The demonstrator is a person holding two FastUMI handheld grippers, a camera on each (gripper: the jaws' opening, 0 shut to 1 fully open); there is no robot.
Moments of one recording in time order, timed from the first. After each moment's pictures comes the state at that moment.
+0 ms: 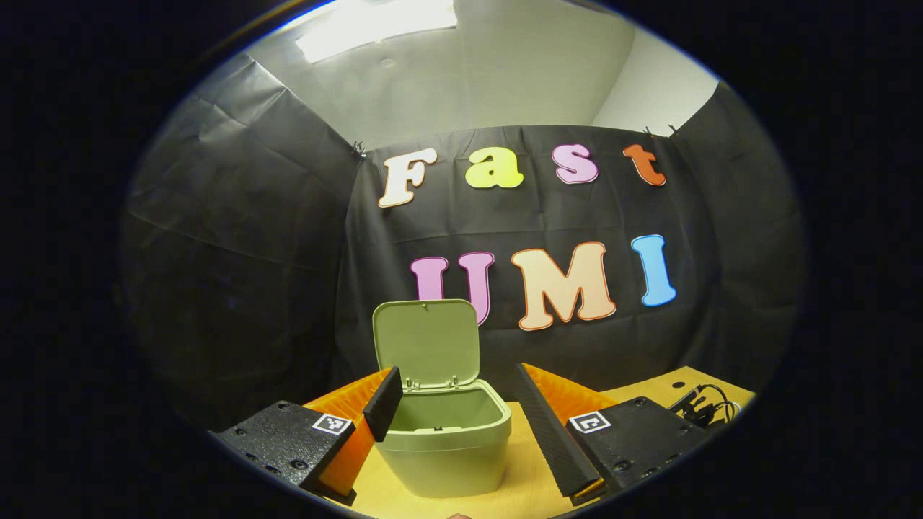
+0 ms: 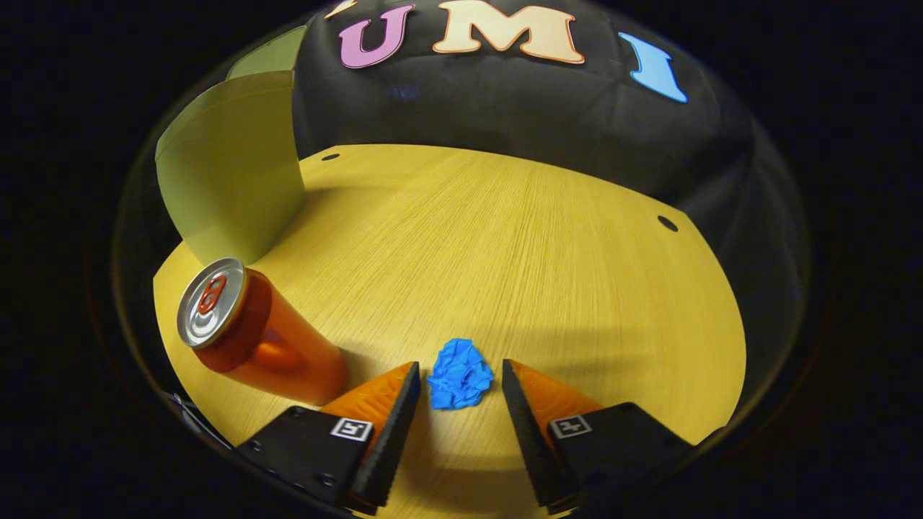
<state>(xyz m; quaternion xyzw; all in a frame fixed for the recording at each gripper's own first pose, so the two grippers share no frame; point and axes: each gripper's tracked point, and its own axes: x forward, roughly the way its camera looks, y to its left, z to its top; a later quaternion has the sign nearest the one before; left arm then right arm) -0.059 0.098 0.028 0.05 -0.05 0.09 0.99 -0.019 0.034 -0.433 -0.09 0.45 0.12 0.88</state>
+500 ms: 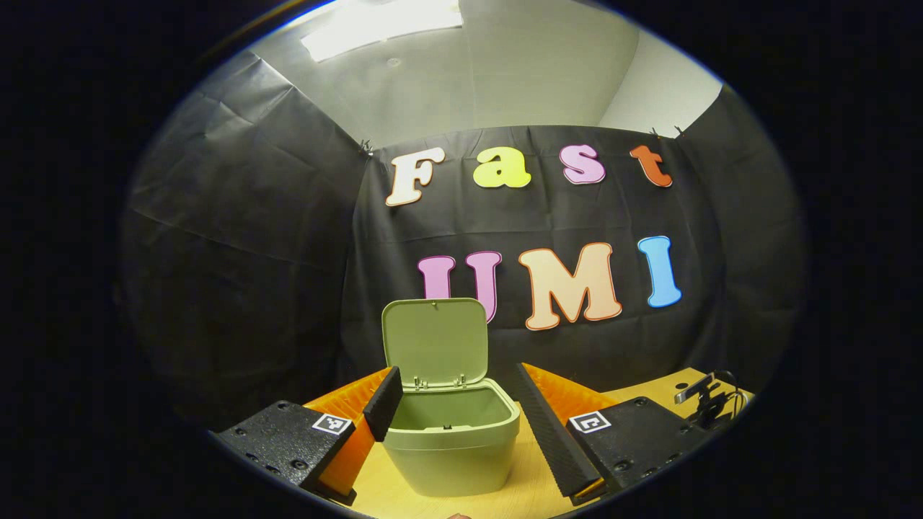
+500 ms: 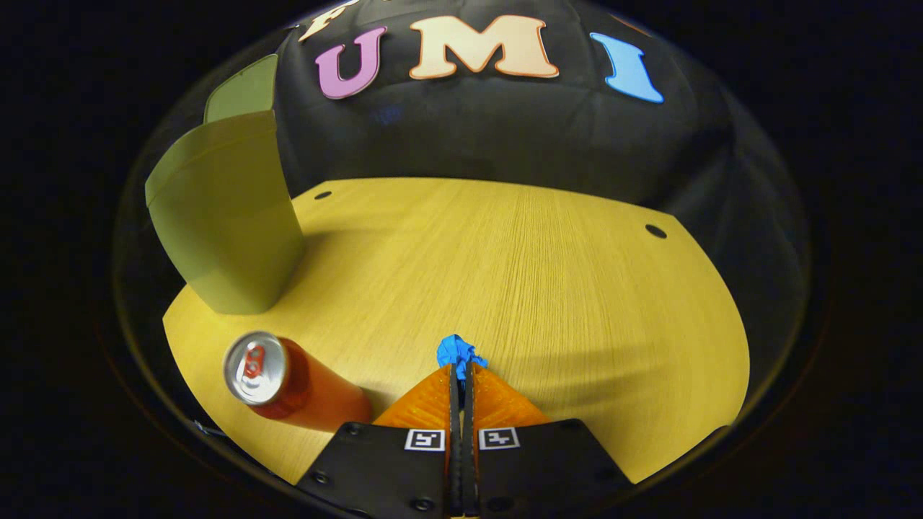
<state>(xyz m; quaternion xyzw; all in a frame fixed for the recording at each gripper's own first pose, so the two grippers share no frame) -0.063 0.107 0.028 0.04 -0.05 0.09 0.99 0.019 0.045 -0.370 -0.06 0.38 0.10 0.92</state>
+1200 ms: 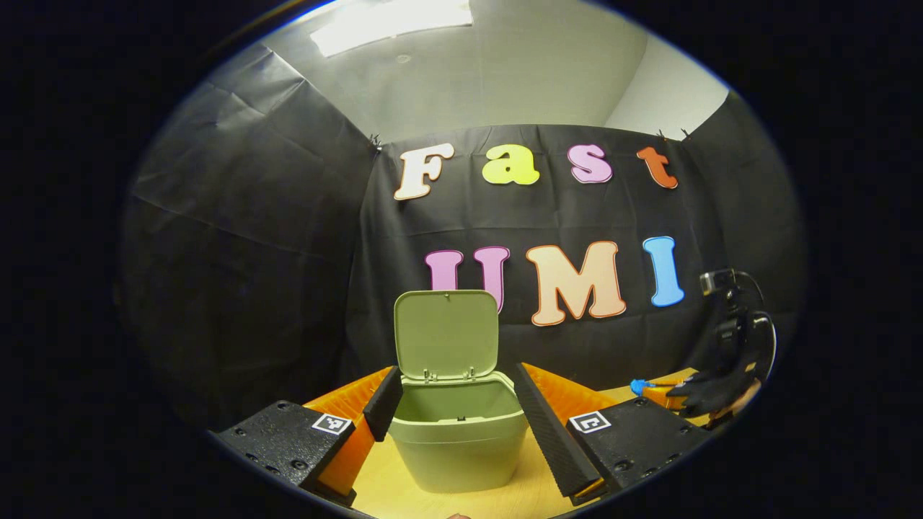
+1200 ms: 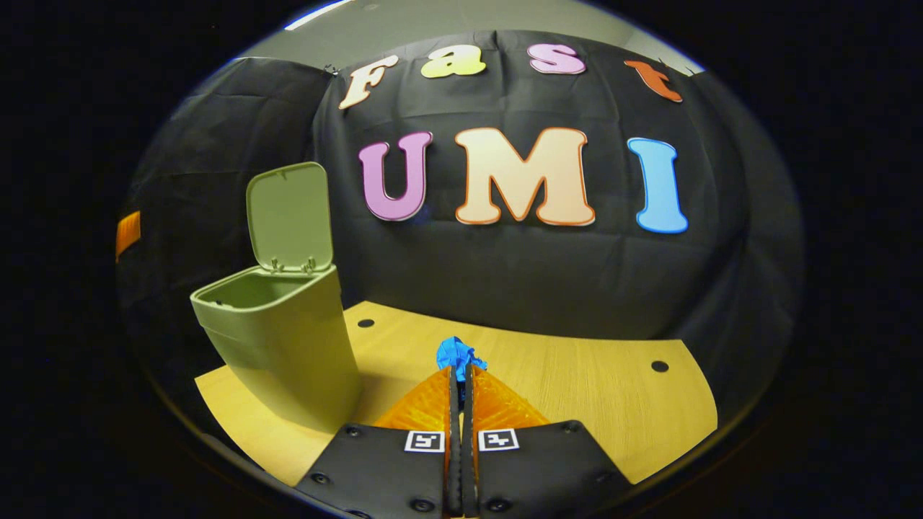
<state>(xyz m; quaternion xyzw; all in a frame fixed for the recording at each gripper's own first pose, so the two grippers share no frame) -0.075 0.131 0.016 0.03 -0.04 0.10 0.99 0.090 0.144 -0.171 -0.04 0.17 0.16 0.97</state>
